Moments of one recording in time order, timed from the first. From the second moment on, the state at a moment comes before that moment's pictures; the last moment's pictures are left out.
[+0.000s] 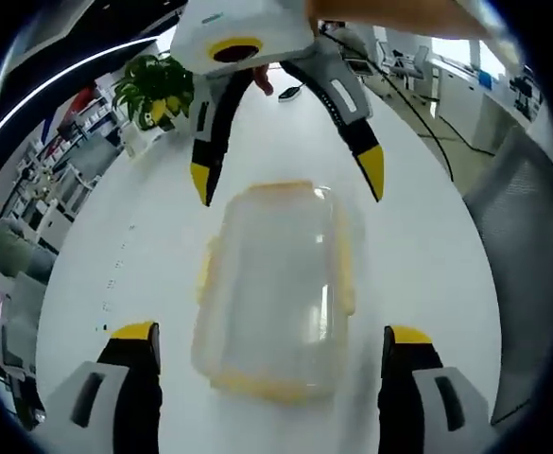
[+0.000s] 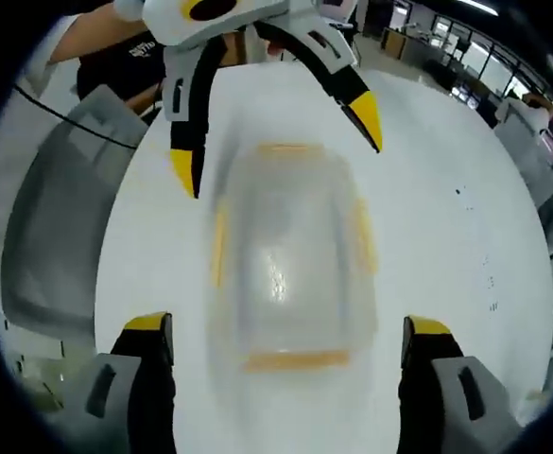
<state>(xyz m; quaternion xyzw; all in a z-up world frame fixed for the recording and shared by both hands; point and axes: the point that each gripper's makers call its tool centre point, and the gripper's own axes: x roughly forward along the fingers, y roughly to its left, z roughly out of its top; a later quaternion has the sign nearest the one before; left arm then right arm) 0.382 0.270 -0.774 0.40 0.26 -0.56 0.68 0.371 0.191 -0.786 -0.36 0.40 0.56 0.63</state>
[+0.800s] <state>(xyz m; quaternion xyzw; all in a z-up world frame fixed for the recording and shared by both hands) 0.387 0.270 -0.792 0.42 0.26 -0.56 0.66 0.378 0.190 -0.804 -0.38 0.40 0.55 0.63</state>
